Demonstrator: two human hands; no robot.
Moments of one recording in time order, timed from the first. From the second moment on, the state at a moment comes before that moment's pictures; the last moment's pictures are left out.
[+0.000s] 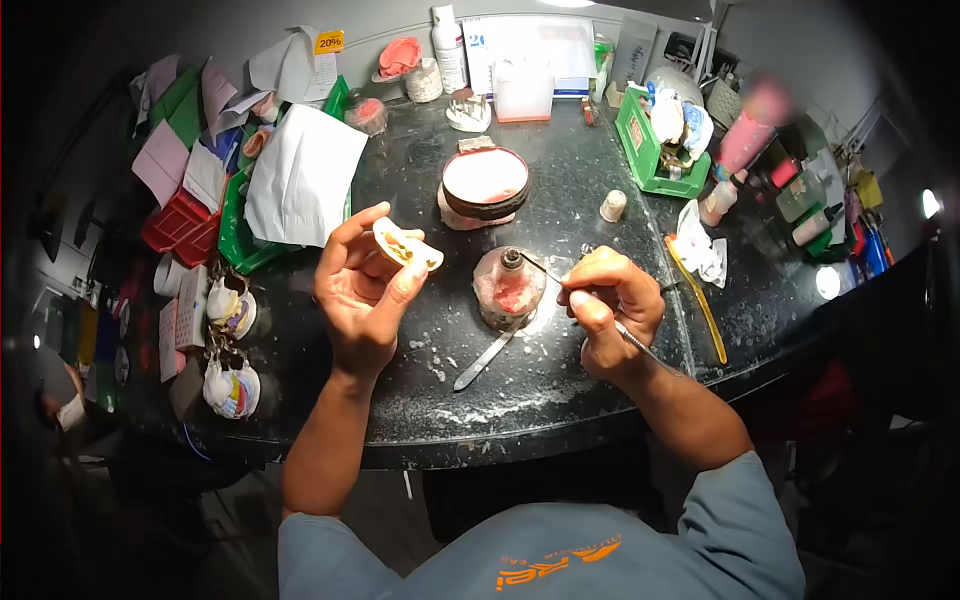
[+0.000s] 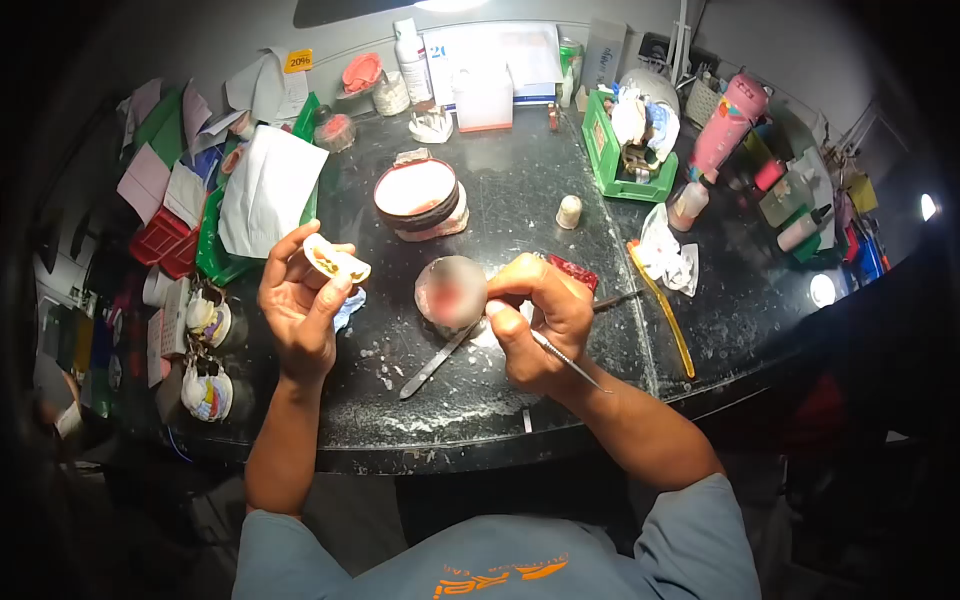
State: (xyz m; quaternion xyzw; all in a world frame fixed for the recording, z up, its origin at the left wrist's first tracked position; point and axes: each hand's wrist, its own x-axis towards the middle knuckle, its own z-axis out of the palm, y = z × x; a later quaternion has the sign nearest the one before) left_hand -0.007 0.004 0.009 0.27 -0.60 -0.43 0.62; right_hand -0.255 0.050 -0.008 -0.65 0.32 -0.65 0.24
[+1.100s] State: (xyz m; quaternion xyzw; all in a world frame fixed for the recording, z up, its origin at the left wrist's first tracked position) left_hand -0.025 0.039 0.008 0.21 -0.62 -0.50 0.57; right_hand -0.221 0.091 0.015 -0.58 0.28 -0.65 0.40
